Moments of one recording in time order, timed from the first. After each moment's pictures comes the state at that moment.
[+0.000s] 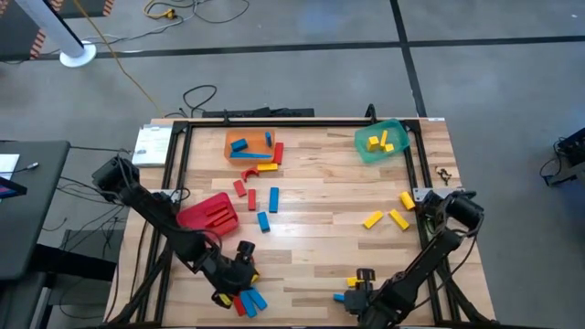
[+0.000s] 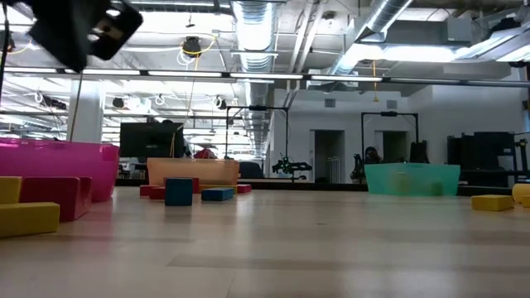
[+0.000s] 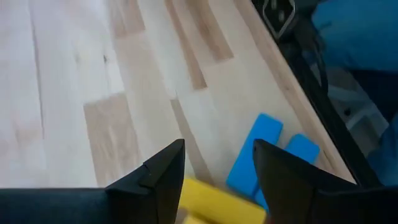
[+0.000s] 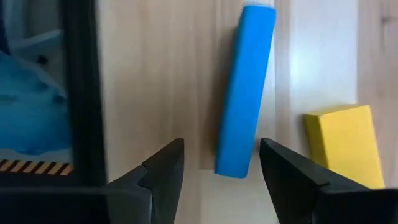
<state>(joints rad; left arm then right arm) -0.69 1.56 0.98 -0.22 -0.25 -0.26 0.90 1.97 1.29 -0.63 0.20 0.93</state>
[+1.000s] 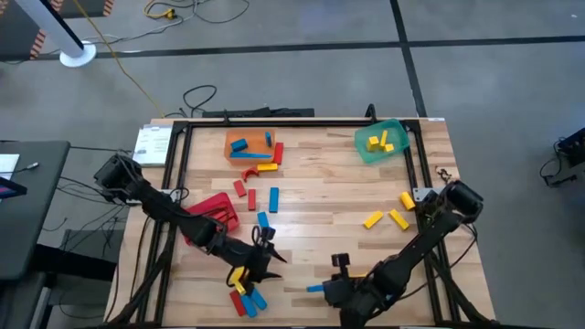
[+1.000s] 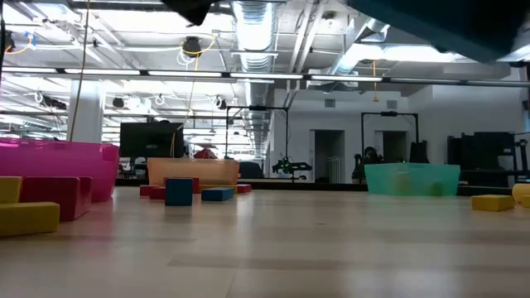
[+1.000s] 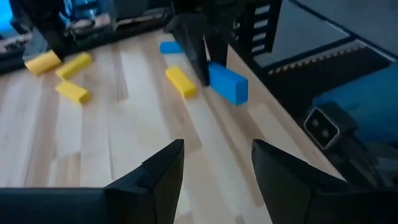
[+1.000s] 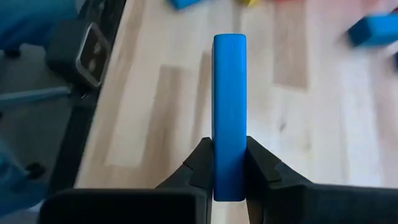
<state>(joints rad) -0.53 1.56 0.98 0.14 -0.24 0.03 0.76 1.88 1.41 -0.59 0.46 0.50</state>
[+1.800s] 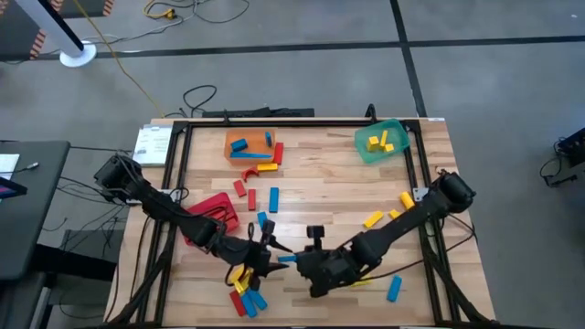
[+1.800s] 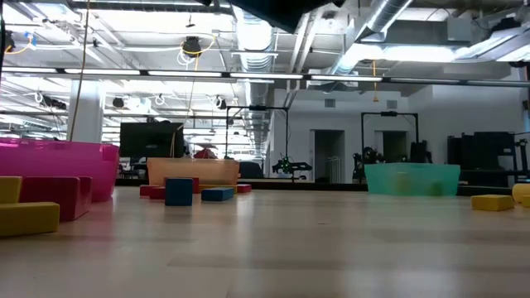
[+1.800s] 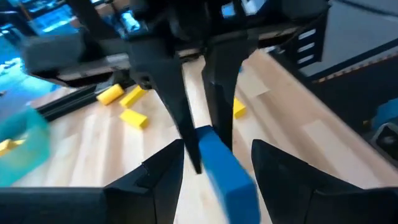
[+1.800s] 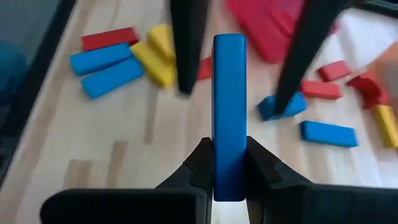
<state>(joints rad) -0.53 1.56 0.98 0.23 -0.43 0.19 0.55 1.87 1.53 -0.53 0.50 0.25</state>
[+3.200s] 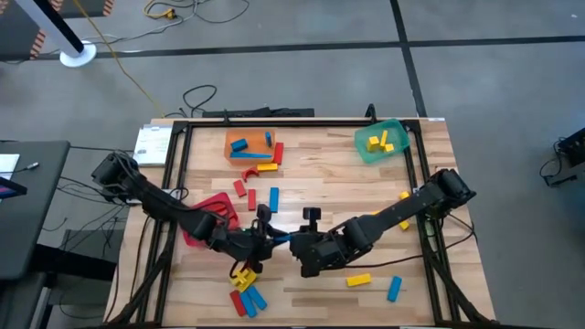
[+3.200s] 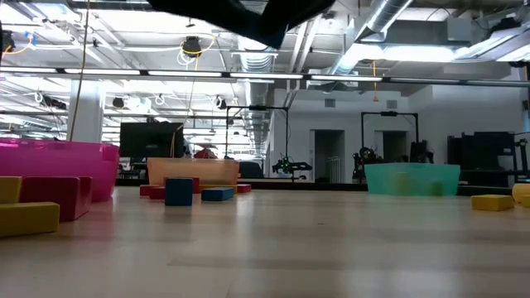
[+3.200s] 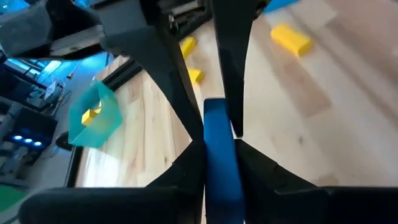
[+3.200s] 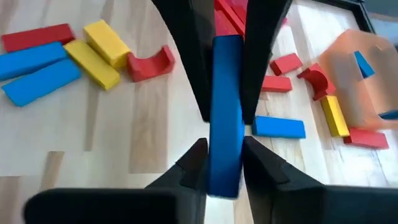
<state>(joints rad) -0.49 1.52 1.04 -0.08 -0.60 0.33 0.46 1.87 1.60 -0.66 0.52 0.23</state>
